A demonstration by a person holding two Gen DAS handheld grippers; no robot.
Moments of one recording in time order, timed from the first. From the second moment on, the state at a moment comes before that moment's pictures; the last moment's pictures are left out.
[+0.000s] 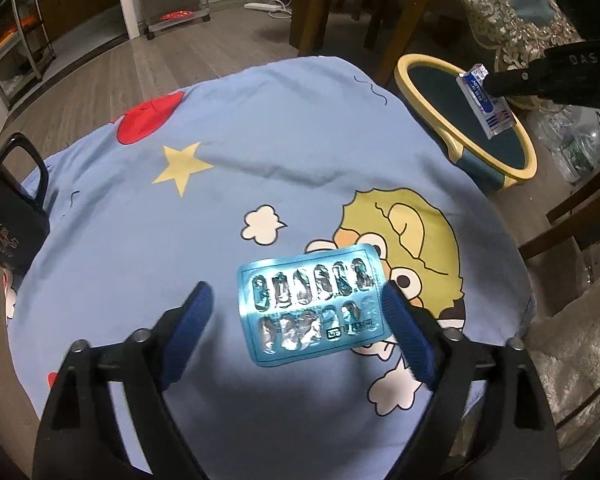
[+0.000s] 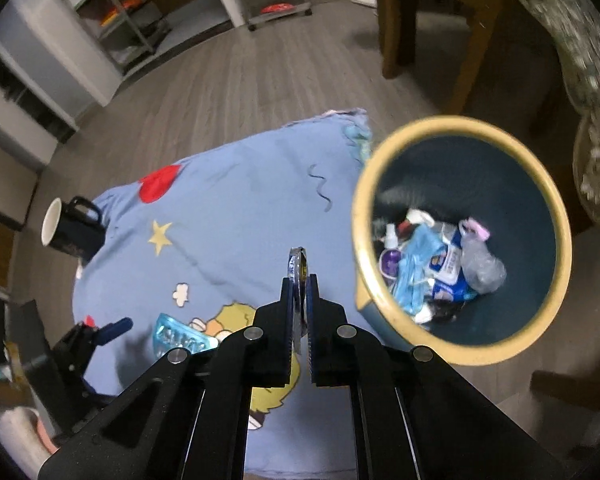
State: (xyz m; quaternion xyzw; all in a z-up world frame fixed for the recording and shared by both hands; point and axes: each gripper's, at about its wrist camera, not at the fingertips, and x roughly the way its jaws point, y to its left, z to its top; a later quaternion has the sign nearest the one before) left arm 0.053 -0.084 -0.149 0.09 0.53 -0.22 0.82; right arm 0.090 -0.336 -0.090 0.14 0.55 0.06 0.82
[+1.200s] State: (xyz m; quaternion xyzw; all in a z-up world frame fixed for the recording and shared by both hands) left arm 0.071 -0.101 -0.159 0.08 0.54 -0.19 0.81; right arm 0.105 -0.339 -0.098 0.17 0.54 0.08 0.82
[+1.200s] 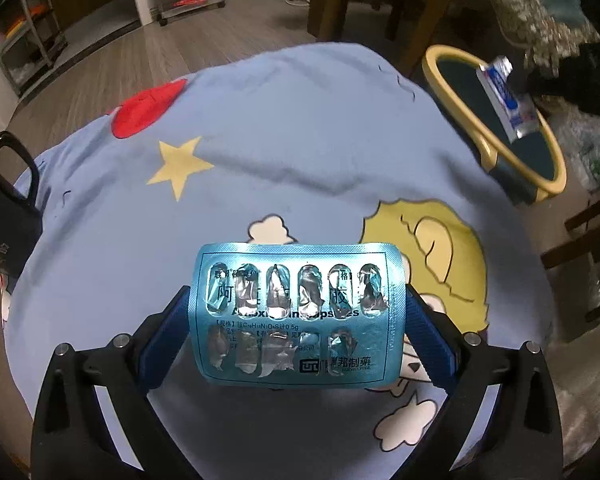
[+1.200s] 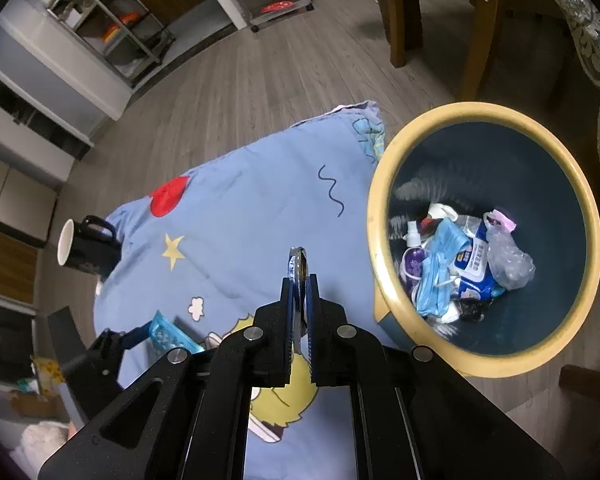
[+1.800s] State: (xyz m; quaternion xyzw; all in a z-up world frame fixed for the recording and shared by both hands) left arm 0.100 -0.243 -0.078 0.15 0.46 -0.33 0.81; right arm 0.097 -0.479 -0.097 0.33 0.47 -0.04 0.82
